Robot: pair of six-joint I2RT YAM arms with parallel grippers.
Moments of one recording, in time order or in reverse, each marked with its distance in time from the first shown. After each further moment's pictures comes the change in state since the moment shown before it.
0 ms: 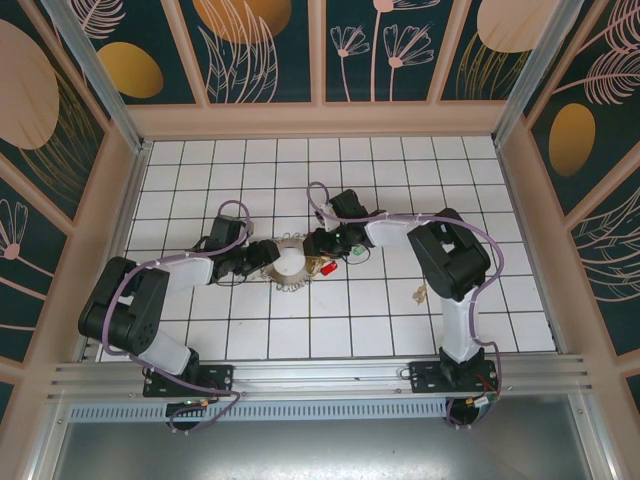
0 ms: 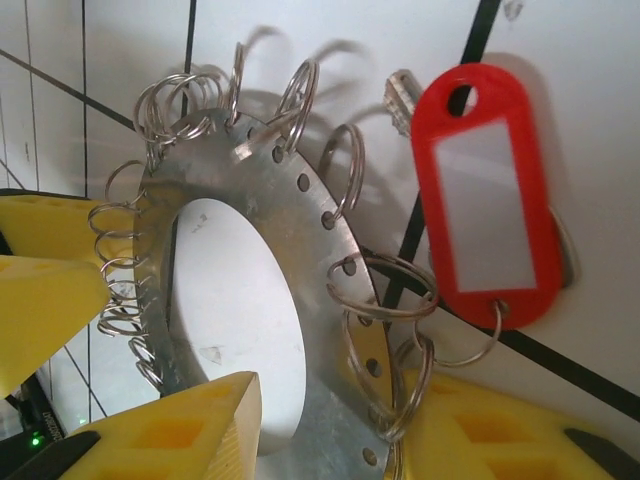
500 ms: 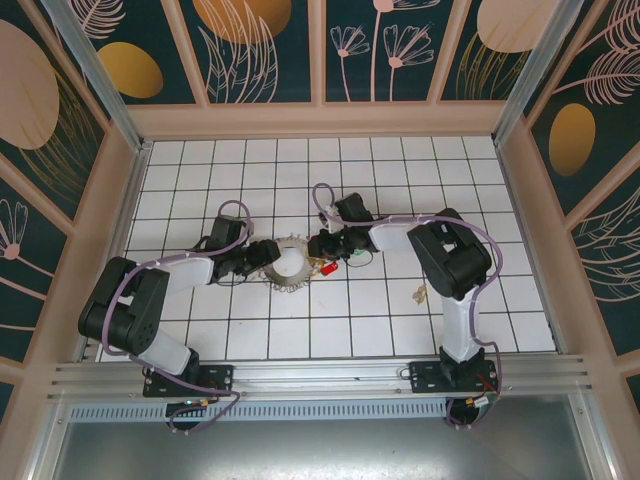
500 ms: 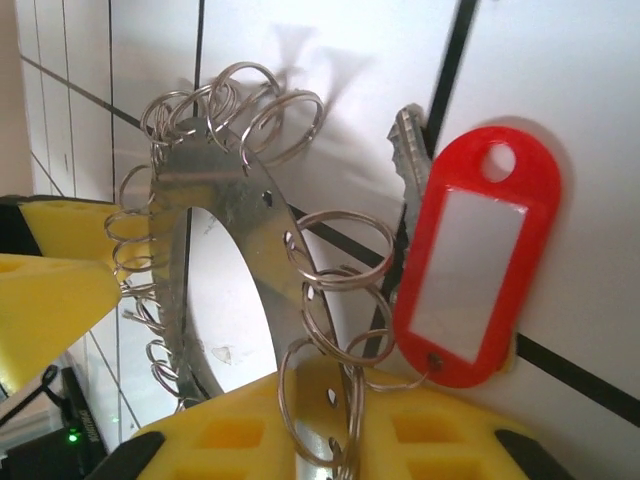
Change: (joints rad) left arm -0.005 -0.003 0.003 -0.003 -0.019 -0.004; right arm -0.027 -0.001 -0.080 0.141 -0.065 0.064
